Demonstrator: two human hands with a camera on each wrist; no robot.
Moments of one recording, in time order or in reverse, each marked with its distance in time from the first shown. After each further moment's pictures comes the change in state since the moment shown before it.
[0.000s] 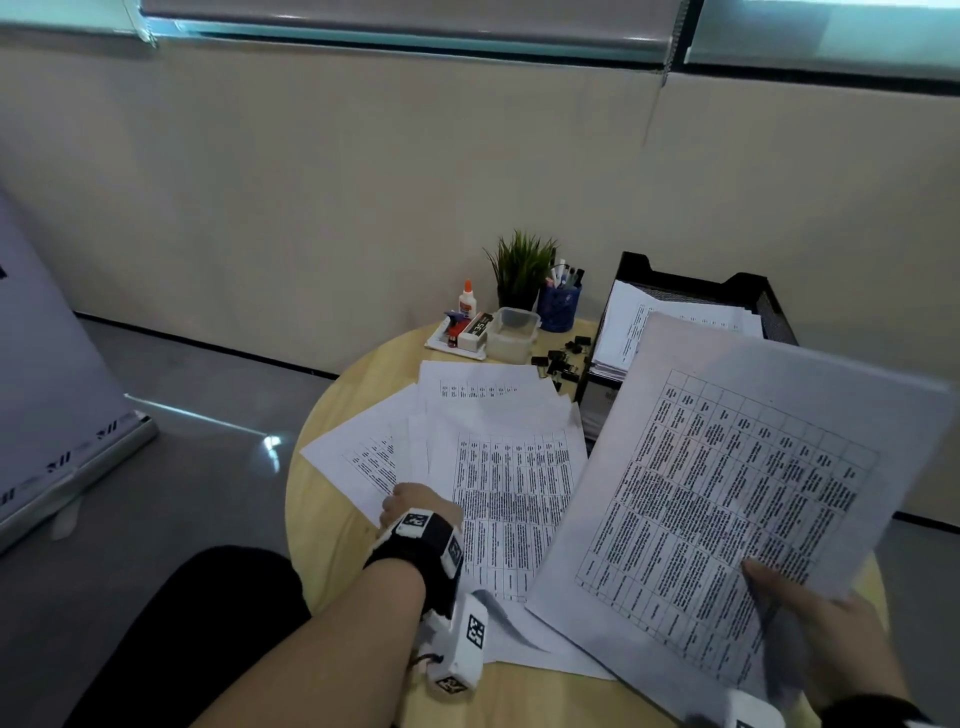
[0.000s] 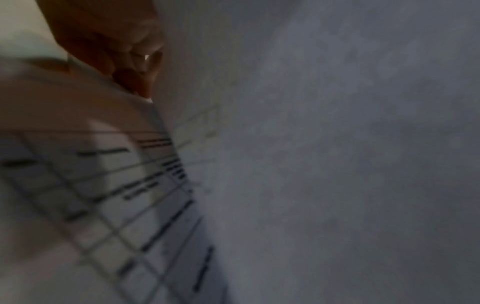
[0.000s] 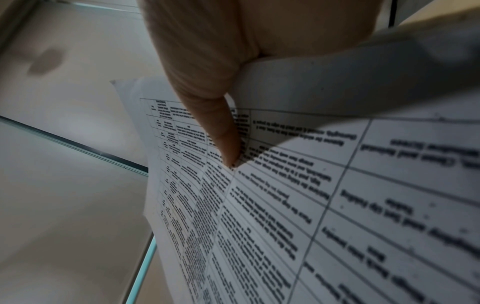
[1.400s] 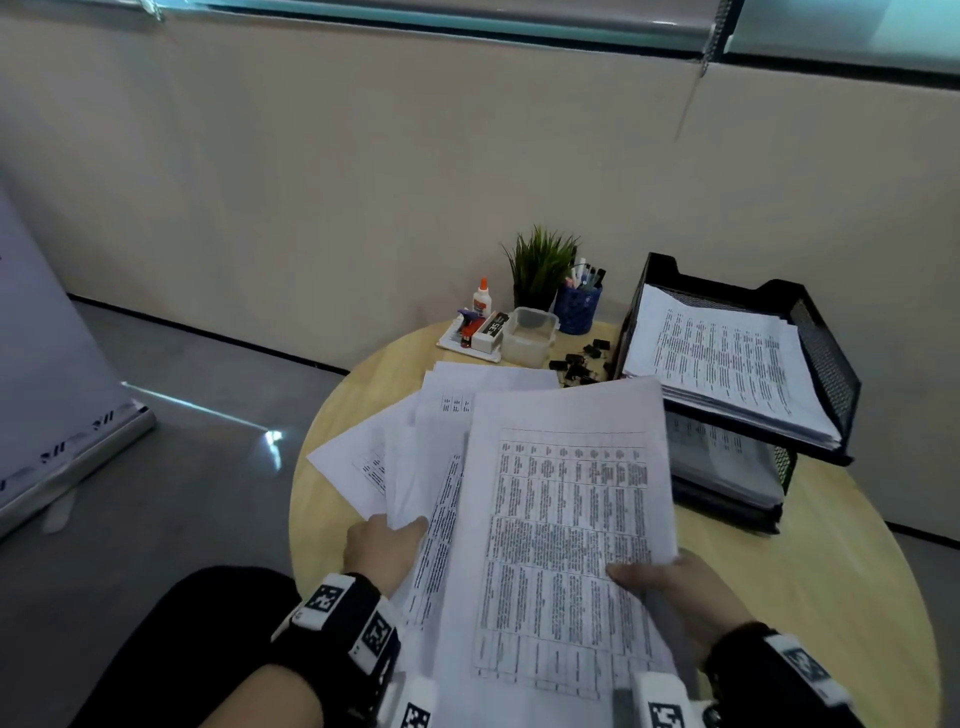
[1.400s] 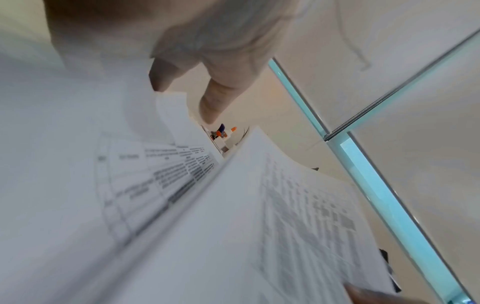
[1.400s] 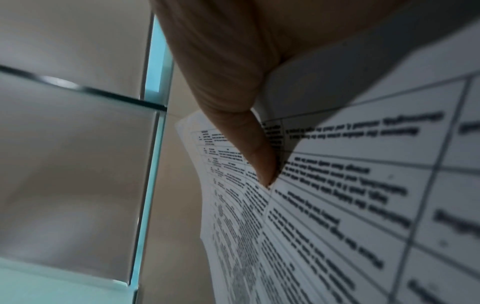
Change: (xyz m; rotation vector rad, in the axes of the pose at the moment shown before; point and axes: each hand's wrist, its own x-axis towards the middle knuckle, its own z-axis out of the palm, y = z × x) left_hand 0.018 -0.058 -0.022 -0.480 -0.025 0.180; right_hand 0.027 0.017 0.111 -0.051 -0.441 0.280
